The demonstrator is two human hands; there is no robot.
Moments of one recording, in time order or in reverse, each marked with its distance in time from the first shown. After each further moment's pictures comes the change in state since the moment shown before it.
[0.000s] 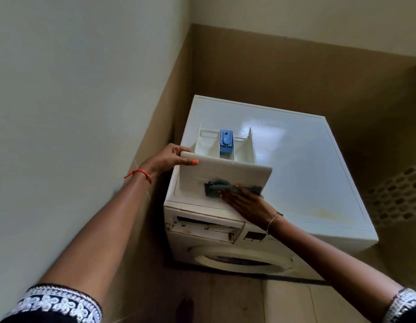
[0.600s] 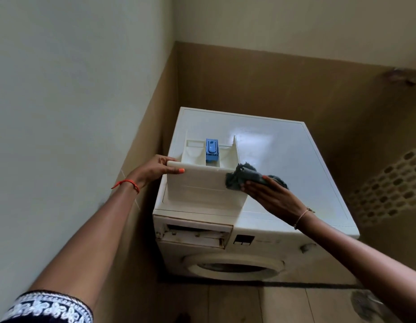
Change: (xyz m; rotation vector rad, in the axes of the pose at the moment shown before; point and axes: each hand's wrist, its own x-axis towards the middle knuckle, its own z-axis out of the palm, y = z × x) left_hand -0.006 0.004 0.003 -0.008 0.021 -0.026; right_hand -0.074 0.060 0.020 0.072 0.218 0.256
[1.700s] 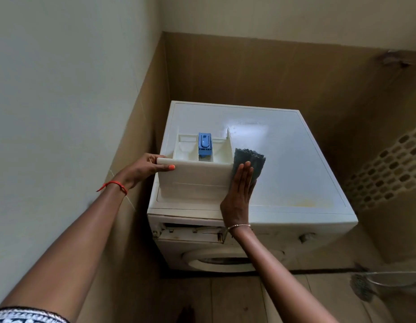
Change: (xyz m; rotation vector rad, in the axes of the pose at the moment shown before) left_hand -0.007 0.001 0.002 -0.019 -0.017 -0.006; right_hand 0.102 -0.098 -0.042 0.895 -0.031 1.303
